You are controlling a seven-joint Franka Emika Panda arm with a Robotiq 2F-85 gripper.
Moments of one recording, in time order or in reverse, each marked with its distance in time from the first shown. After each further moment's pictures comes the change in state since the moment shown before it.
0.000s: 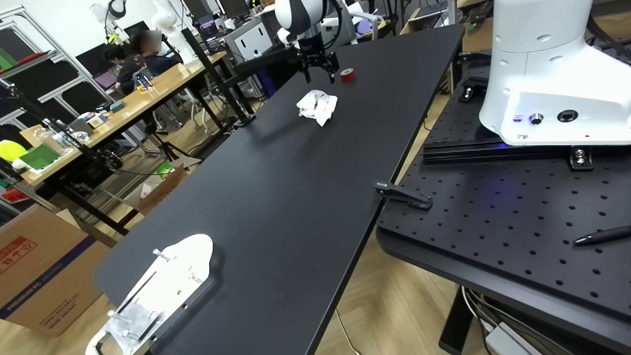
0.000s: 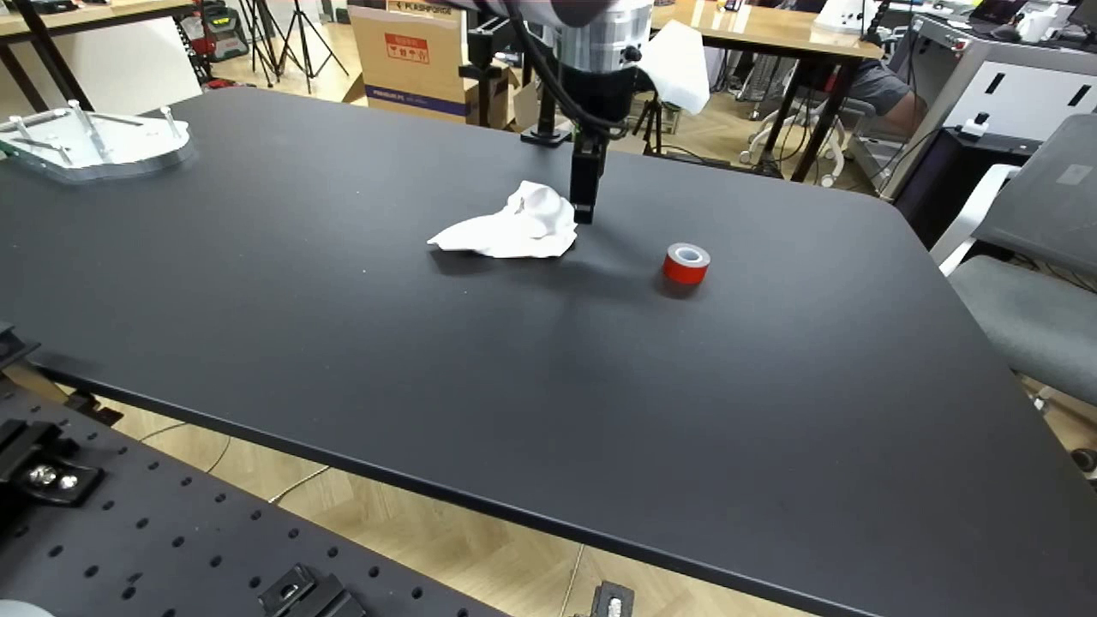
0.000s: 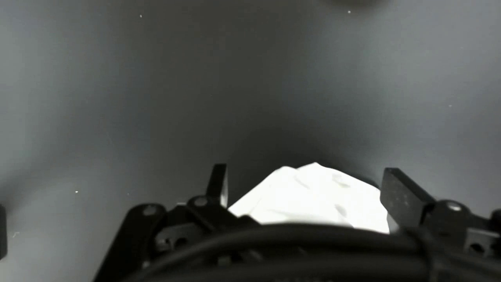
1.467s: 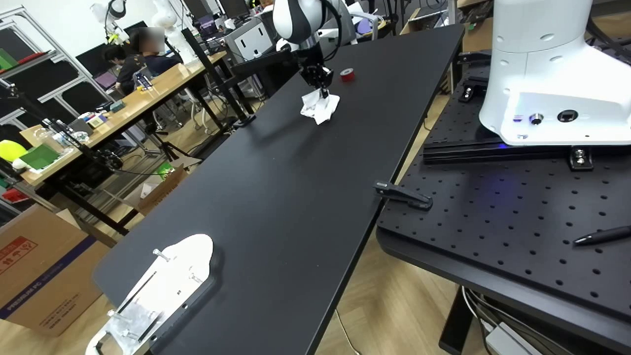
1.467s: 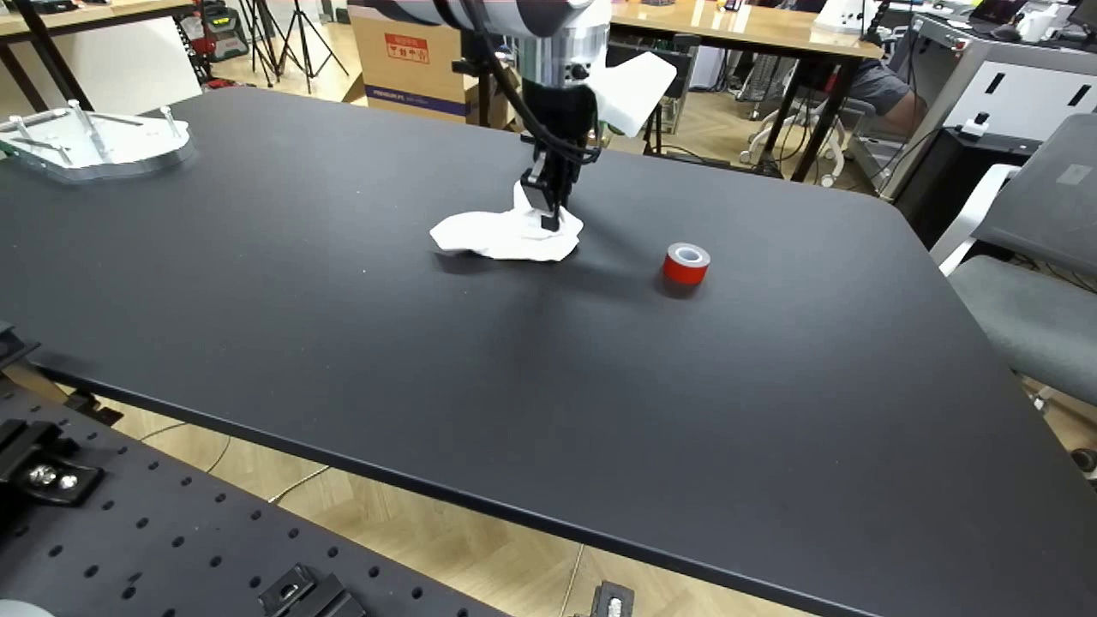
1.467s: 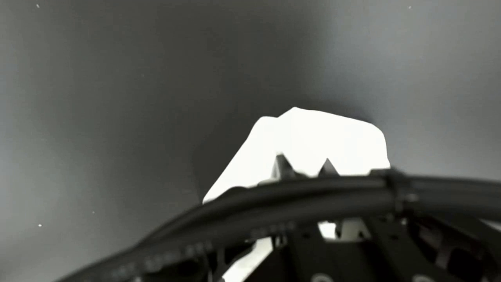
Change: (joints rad) arm 0.066 0.005 -0.016 -0.022 -0.051 -0.061 0.359
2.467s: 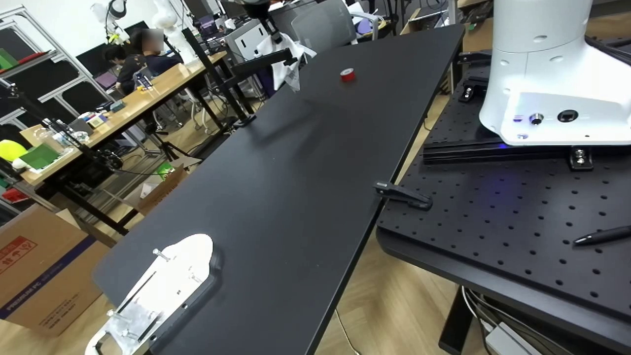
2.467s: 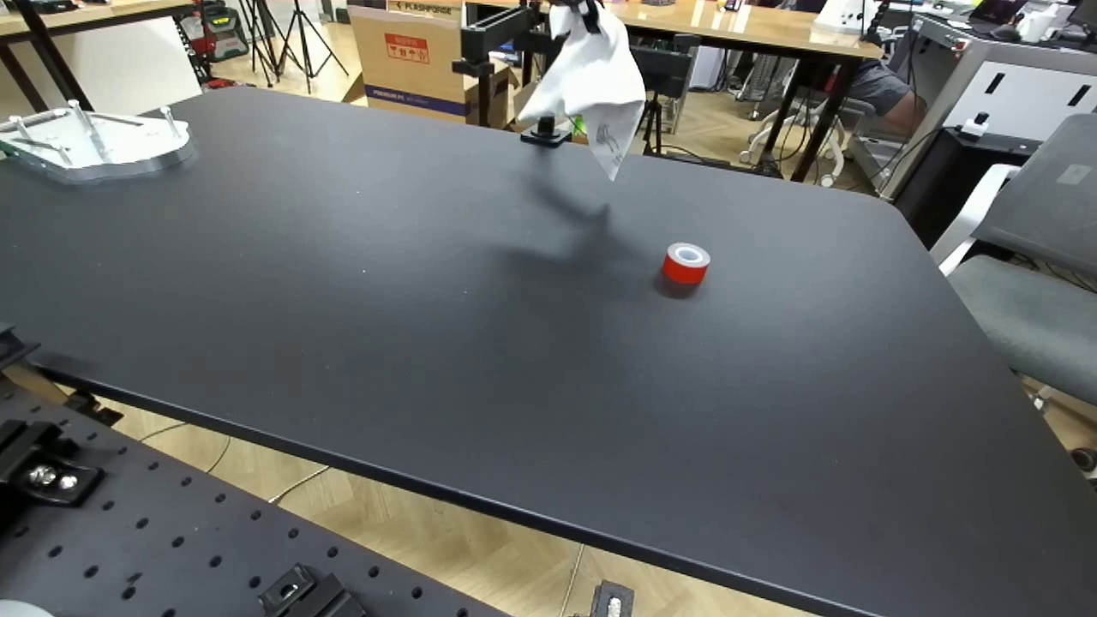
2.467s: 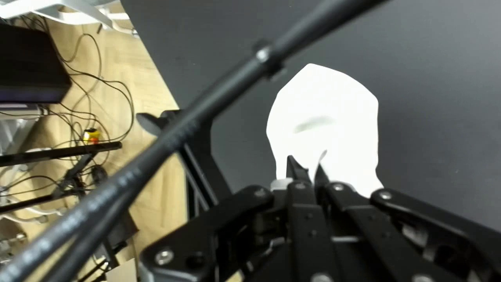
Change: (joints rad) arm 0.971 -0.137 -0.890 0.121 -0.298 -0.129 0.943
